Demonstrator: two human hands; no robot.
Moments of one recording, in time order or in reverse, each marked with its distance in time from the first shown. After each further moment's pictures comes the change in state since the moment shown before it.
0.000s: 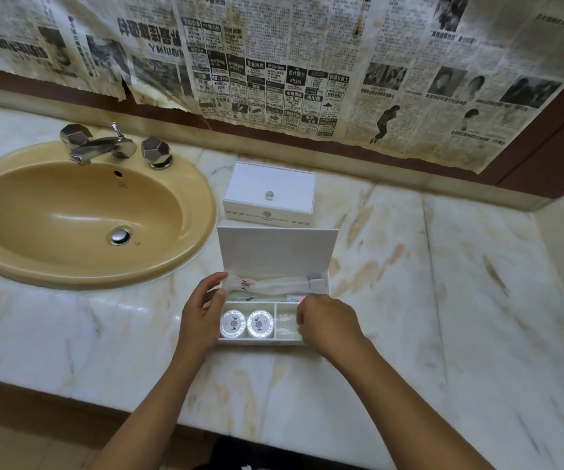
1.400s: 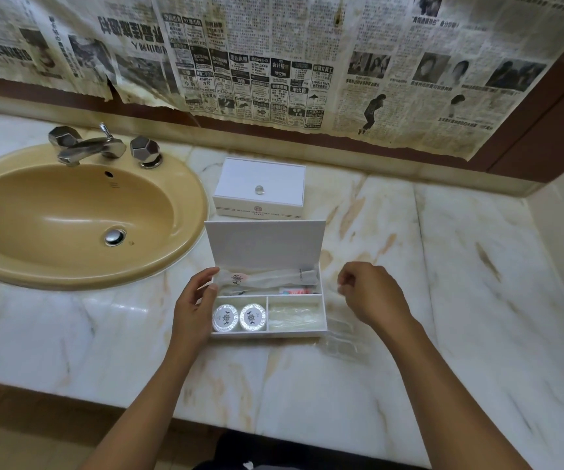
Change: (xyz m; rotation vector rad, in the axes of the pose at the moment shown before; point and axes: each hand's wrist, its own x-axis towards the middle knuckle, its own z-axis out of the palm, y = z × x) left_hand -0.002 0.003 0.002 0.030 0.026 -0.006; right_hand -0.007 0.068 -0.031 0.305 0.226 0.174
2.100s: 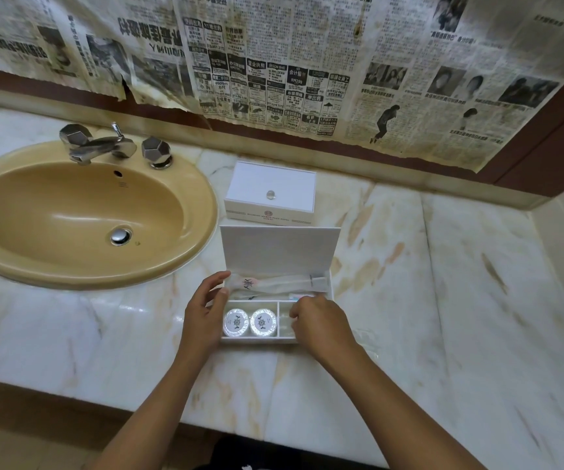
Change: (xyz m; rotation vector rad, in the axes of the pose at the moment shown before) left_hand 0.001 0.000 -0.002 -0.042 -0.024 0.014; right_hand -0.016 -0.058 0.070 -0.192 -0.130 -0.195
